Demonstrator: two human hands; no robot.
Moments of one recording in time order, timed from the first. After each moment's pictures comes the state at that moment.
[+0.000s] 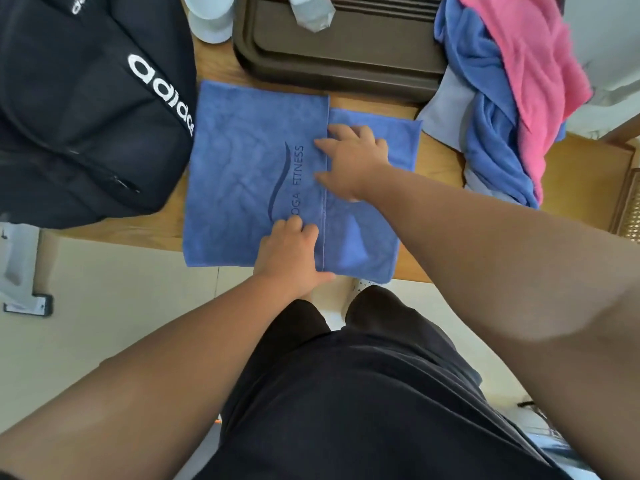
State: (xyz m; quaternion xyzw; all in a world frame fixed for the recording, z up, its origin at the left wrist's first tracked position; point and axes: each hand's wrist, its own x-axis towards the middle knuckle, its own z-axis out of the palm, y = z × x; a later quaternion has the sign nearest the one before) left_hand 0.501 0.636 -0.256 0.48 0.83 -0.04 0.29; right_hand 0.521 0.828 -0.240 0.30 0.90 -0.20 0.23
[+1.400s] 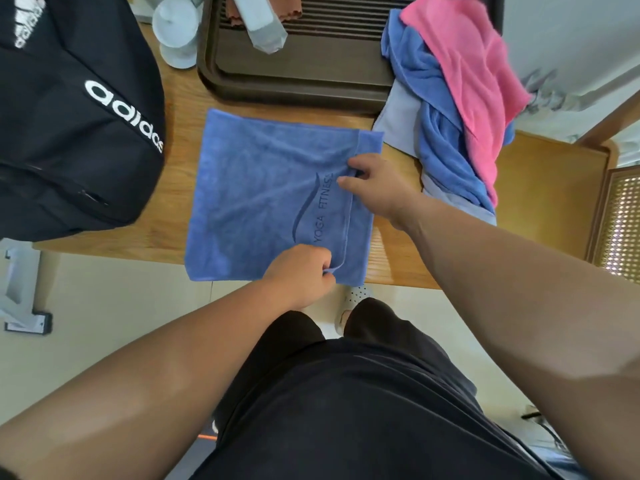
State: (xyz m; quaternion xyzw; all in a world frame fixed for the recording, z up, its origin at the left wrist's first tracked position) left_hand 0.554 0.672 -0.239 0.48 0.78 0.05 0.40; right_hand 0.621 0.865 -0.231 0.42 0.74 -0.52 0.04
